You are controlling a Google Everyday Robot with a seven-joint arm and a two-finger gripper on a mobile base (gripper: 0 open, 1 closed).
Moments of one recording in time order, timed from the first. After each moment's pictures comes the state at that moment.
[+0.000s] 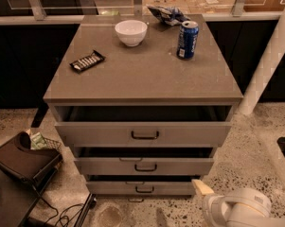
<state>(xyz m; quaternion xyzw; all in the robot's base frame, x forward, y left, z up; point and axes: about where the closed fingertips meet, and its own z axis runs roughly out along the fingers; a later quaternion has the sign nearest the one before) 0.386 -0.208 0.437 -0.72 0.66 -0.05 0.22</state>
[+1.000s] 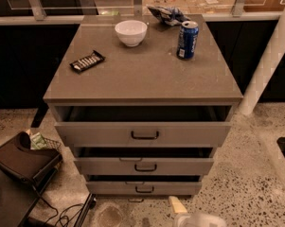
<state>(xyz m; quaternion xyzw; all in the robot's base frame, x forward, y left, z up) 0.356 -0.114 0.369 -0.68 0.69 -0.04 0.23</state>
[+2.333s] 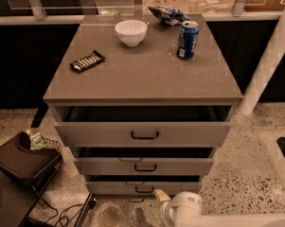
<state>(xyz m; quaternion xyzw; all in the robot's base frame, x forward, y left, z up) 0.409 -0.076 0.300 -0.73 0.66 0.00 0.20</state>
